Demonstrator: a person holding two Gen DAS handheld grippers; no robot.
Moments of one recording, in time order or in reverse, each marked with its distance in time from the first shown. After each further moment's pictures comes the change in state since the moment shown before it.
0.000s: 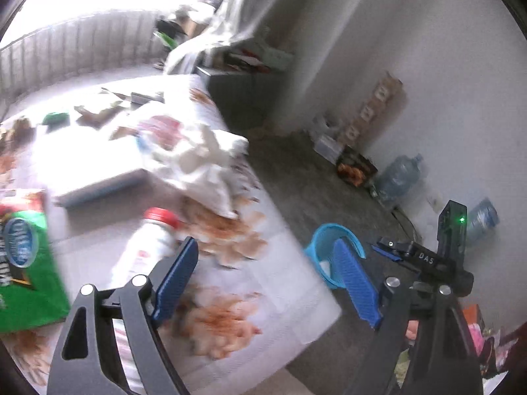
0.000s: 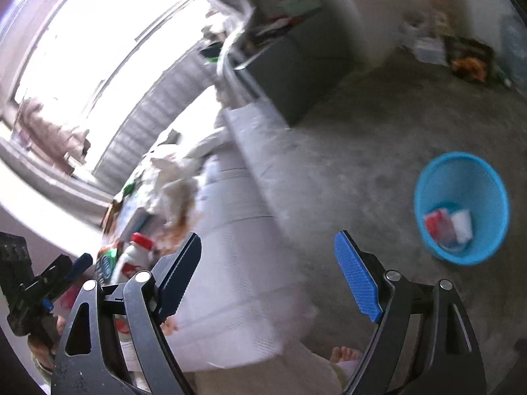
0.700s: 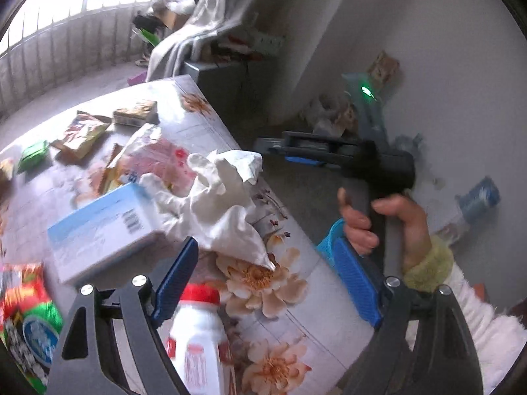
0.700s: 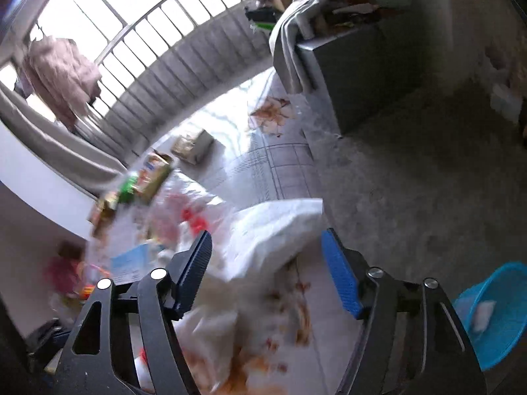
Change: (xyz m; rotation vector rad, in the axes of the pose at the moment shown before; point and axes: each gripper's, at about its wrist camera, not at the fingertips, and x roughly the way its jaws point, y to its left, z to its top) left arm 0.065 0.032 0.076 0.119 0.131 -0.025; right arm 0.179 0.128 0.127 -0.237 0.147 -0.028
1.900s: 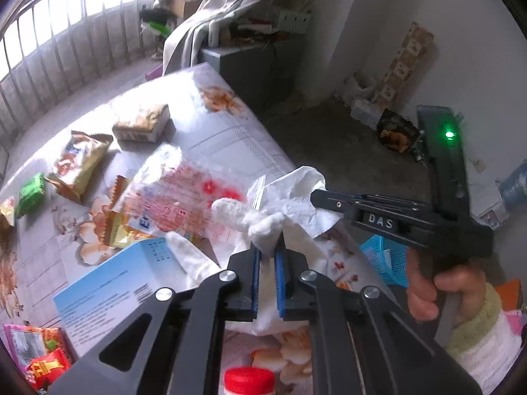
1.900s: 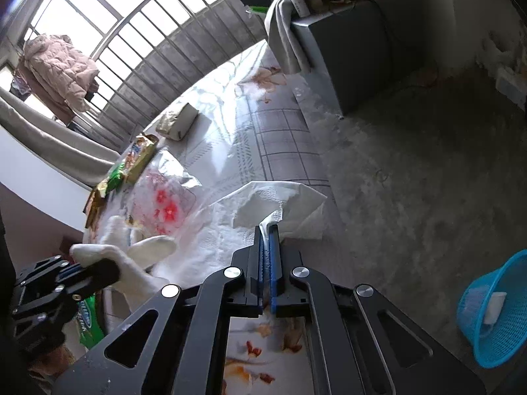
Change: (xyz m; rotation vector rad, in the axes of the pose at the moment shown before) left arm 0.058 0.028 0.042 0.063 0.055 0.165; right arm 0.022 -0.014 -0.021 0.045 0.039 0.060
